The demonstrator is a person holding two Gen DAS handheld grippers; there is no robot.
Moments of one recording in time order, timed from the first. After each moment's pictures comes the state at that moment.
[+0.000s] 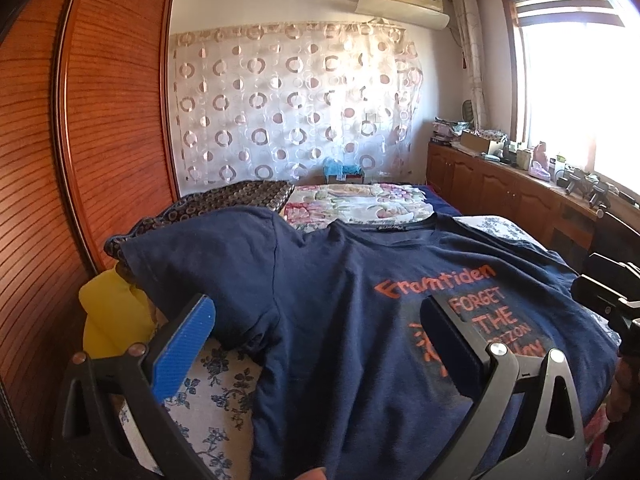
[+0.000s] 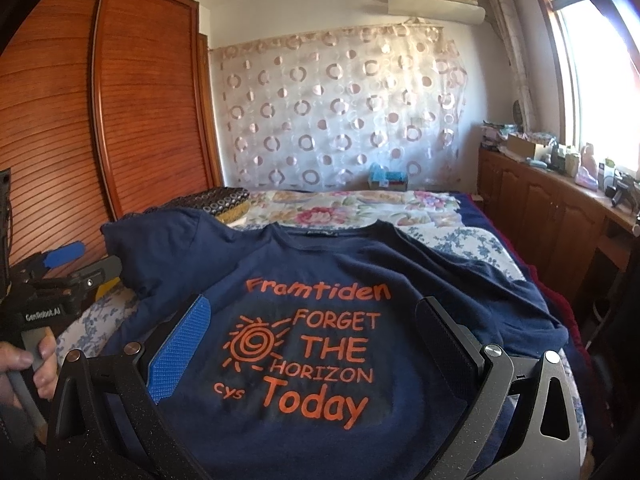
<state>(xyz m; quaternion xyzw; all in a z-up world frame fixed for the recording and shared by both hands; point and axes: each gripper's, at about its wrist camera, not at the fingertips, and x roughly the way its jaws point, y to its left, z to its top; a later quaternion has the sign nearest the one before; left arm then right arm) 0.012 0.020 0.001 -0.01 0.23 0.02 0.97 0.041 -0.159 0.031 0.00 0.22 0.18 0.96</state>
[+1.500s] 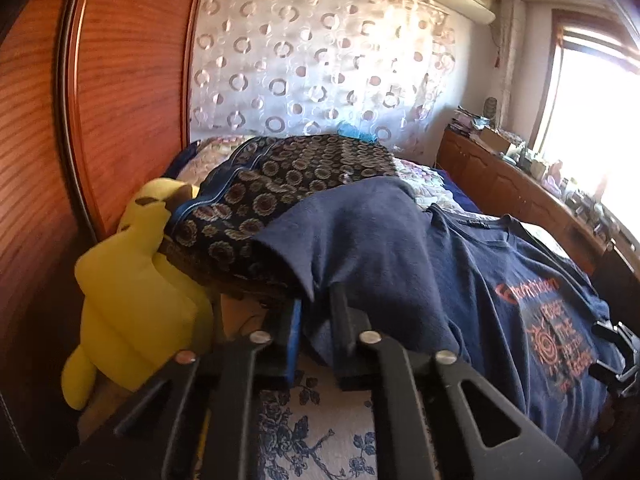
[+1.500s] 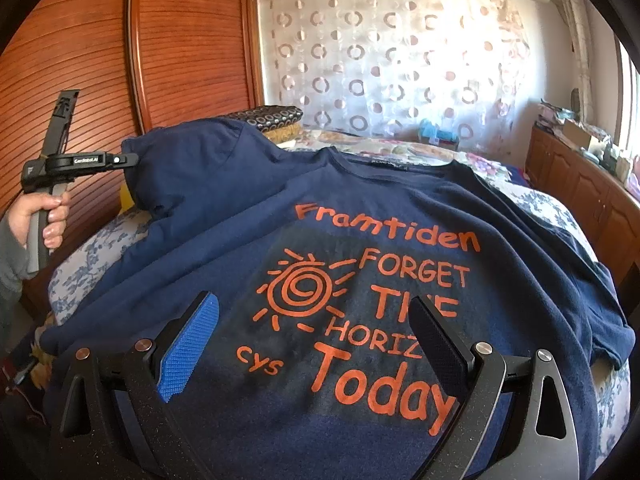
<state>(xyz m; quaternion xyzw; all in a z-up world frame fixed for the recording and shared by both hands) 0.077 0.194 -0.036 -0.10 0.30 0.00 0.95 0.072 -0.102 -0.030 -0.06 0.30 0.26 0.92</state>
